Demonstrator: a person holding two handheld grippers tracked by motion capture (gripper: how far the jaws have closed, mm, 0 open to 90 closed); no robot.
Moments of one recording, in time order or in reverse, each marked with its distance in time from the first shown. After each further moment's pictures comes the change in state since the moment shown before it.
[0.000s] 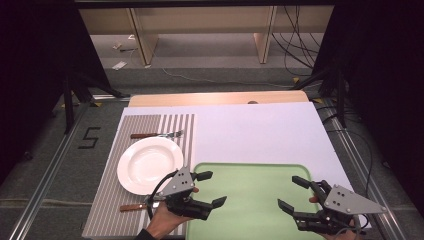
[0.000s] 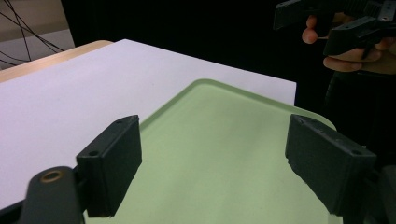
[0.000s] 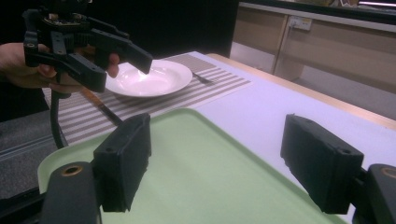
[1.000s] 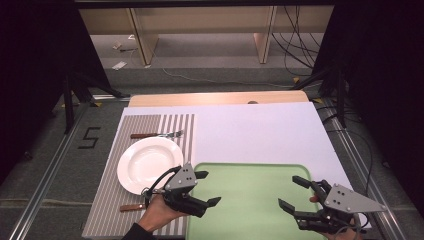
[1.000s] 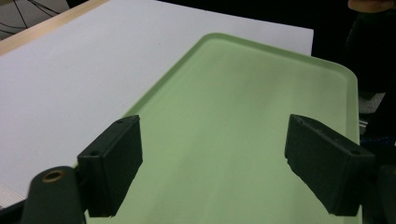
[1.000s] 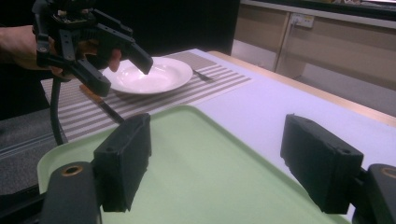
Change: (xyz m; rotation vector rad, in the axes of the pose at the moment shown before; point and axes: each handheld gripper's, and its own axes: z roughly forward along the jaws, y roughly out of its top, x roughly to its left) left arm 0.012 0.009 -0.001 0.221 0.023 0.081; right arm -0.004 -0.002 0.000 0.007 0.005 0.005
